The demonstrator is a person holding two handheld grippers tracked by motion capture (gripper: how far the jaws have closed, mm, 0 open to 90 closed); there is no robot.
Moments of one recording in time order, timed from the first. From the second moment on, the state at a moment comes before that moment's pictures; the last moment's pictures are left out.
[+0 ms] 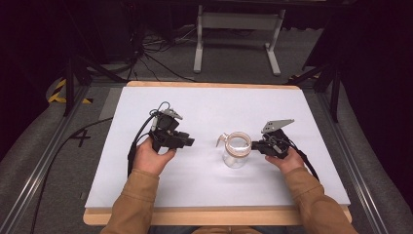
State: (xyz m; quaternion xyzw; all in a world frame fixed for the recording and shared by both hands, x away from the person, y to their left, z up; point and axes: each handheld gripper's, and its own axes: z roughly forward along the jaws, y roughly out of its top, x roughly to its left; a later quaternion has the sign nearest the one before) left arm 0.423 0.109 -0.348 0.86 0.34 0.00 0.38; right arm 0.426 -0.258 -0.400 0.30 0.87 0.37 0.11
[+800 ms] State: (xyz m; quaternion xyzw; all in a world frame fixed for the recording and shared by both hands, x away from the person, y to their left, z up) left arm 0.436 0.096 -0.344 0.86 0.32 -0.01 0.40; right arm 0.389 -0.237 -0.398 0.24 0.90 0.34 0.09
